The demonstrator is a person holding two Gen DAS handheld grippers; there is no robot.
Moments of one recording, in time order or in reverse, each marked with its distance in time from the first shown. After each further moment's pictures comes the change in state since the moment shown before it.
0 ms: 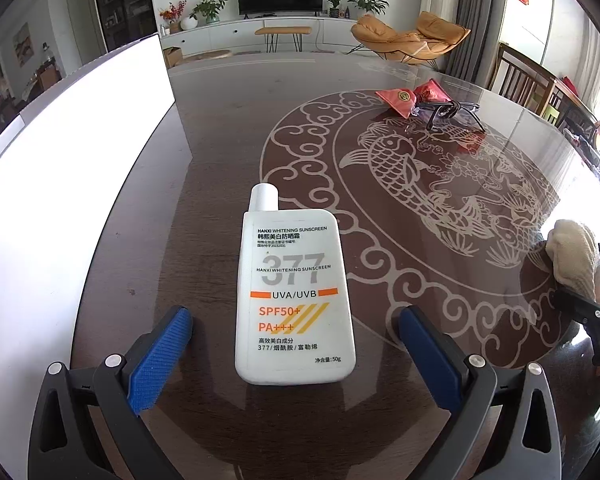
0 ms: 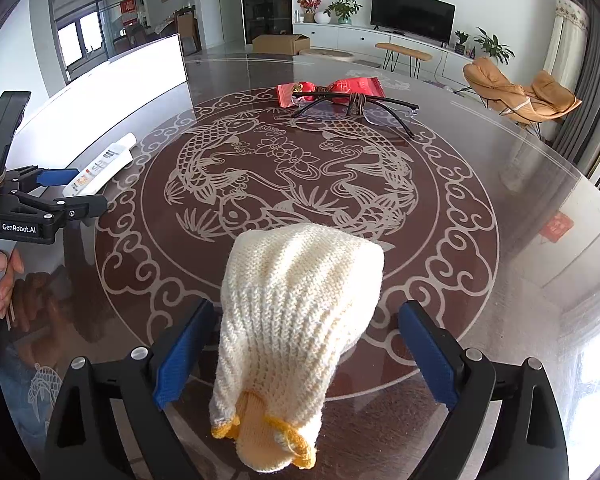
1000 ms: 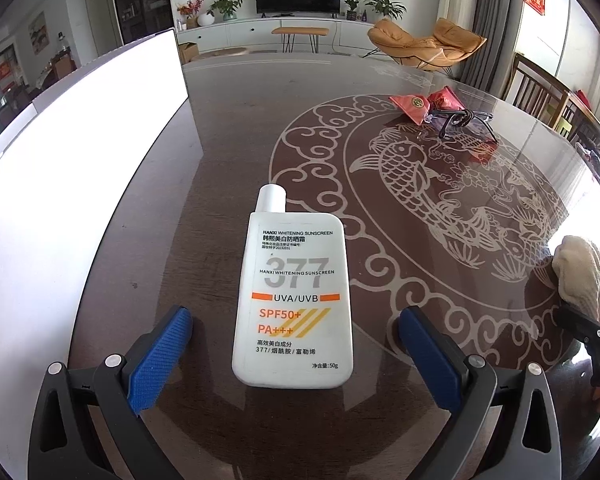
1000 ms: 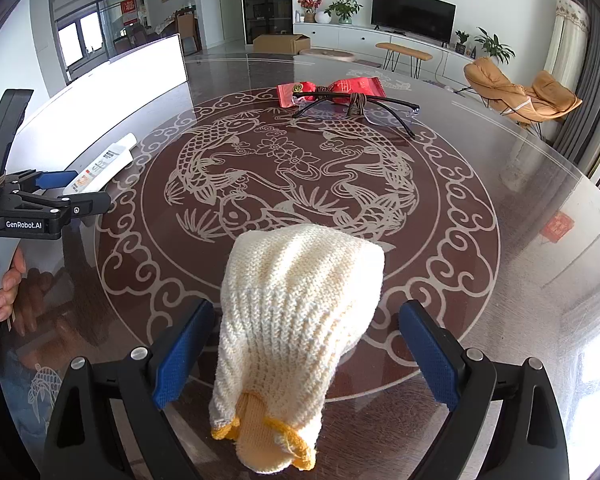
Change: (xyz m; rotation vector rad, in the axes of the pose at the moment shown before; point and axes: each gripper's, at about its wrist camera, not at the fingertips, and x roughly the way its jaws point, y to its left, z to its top) left arm 0.007 -0.003 0.004 -0.044 -0.001 0.028; right arm 0.000 0.000 0.000 0.000 0.001 0.002
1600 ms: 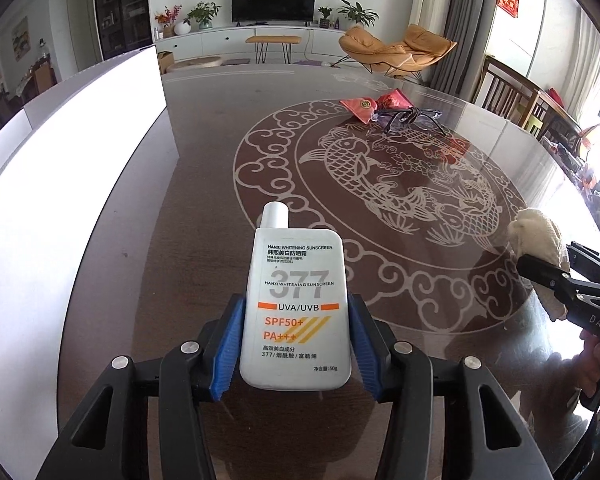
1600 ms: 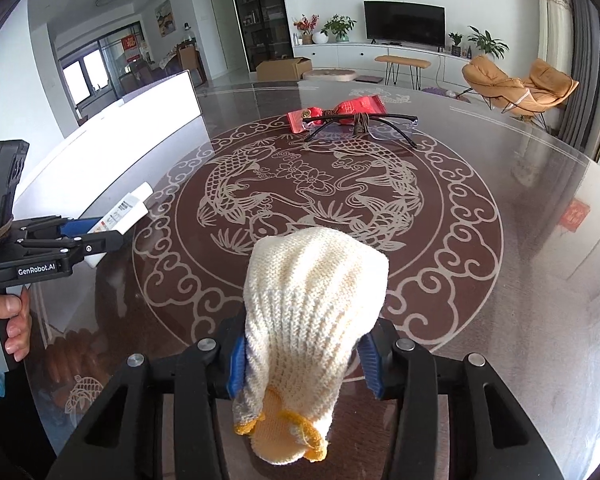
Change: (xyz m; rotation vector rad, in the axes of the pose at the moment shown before) left arm -0.043 -0.010 -0.030 0.017 -0.031 -0.107; right arm -0.028 -0.001 -0.016 0.112 -0.108 0.106
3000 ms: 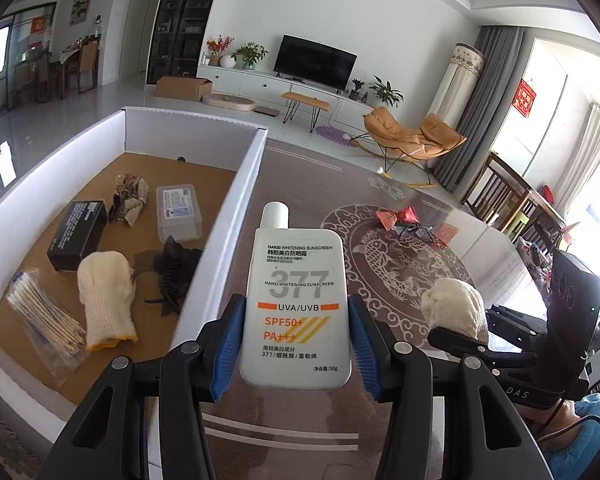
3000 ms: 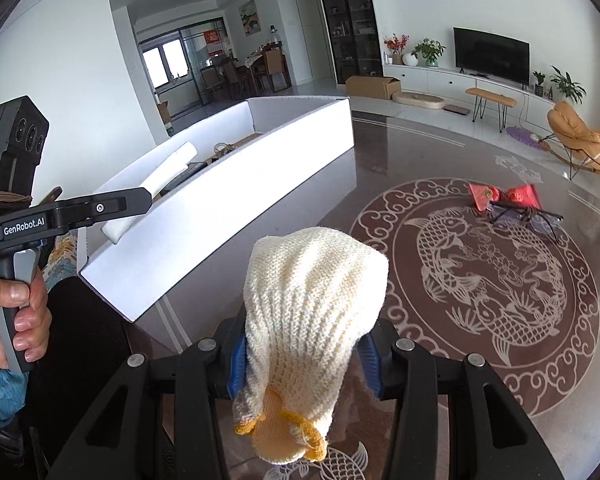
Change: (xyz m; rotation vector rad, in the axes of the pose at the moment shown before) left arm -0.159 0.130 0.001 -0.223 -0.225 -0.055; right arm -0.033 0.188 0.058 -0.213 -0.040 0.248
